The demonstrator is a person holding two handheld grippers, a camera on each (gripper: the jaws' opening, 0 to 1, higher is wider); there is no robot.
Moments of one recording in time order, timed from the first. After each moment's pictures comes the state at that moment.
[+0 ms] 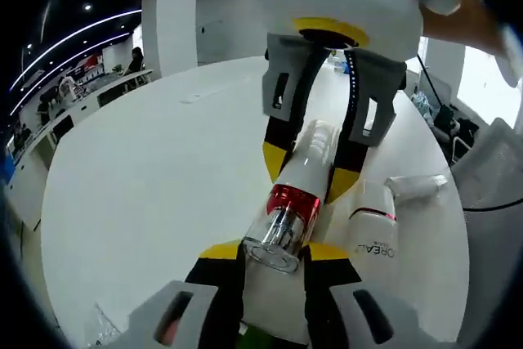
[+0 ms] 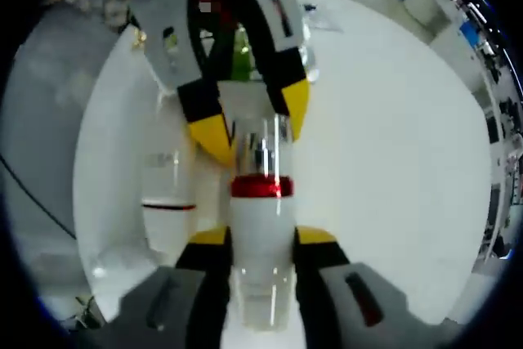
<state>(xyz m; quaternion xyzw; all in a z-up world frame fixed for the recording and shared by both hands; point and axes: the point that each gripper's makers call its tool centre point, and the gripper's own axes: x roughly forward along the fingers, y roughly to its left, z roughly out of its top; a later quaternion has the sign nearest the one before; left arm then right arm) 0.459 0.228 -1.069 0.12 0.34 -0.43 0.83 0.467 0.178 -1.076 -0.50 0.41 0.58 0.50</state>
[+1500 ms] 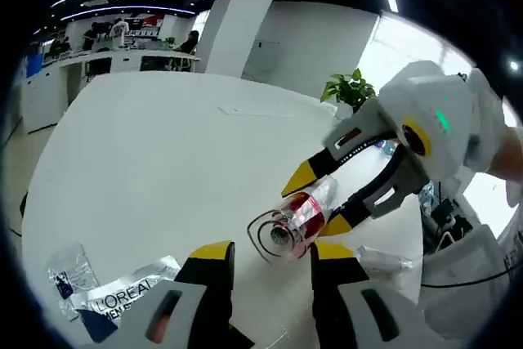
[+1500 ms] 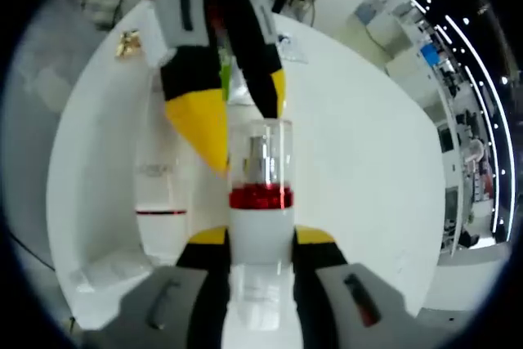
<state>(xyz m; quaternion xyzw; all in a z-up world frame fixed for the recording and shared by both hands) 0.457 0.230 -1.025 -0.12 0.35 -0.37 0.85 0.479 0.180 -1.042 -0.53 0.29 0.52 0.61</state>
